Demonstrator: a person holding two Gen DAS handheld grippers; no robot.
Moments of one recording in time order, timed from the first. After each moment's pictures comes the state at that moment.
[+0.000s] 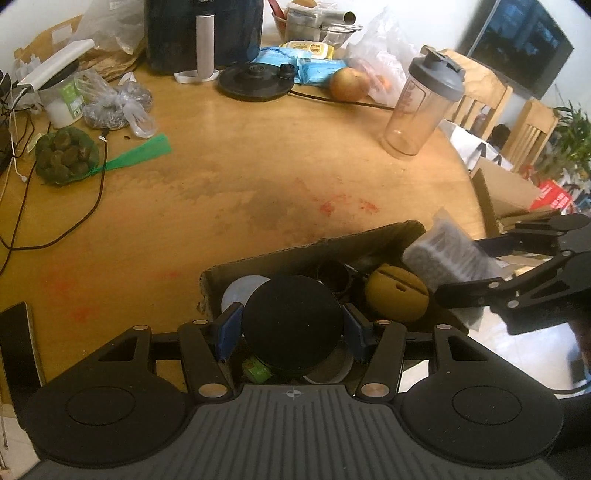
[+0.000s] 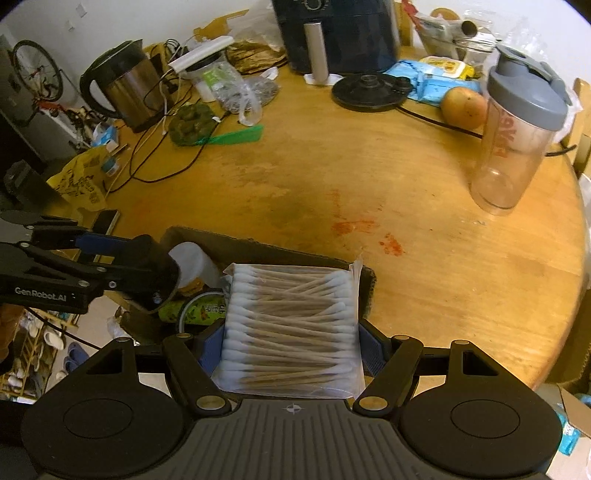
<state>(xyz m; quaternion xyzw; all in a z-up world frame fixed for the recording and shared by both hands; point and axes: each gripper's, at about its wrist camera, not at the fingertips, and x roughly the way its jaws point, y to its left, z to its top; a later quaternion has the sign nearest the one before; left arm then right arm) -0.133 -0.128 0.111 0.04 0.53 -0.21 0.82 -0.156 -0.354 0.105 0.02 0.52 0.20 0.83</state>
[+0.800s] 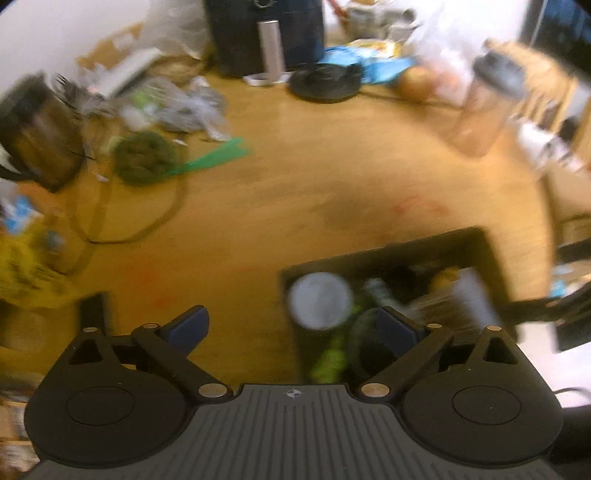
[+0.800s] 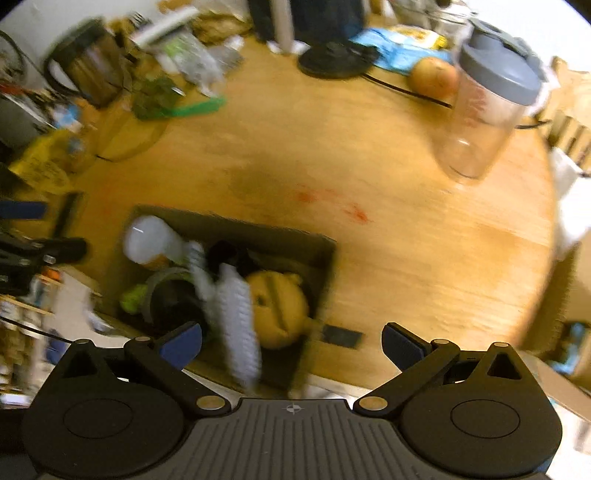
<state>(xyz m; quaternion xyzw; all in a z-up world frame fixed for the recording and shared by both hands) -0.136 -0.135 0.133 0.13 0.53 -0.06 0.83 -0.148 -0.357 0.103 -0.02 0.58 0.13 0.80</state>
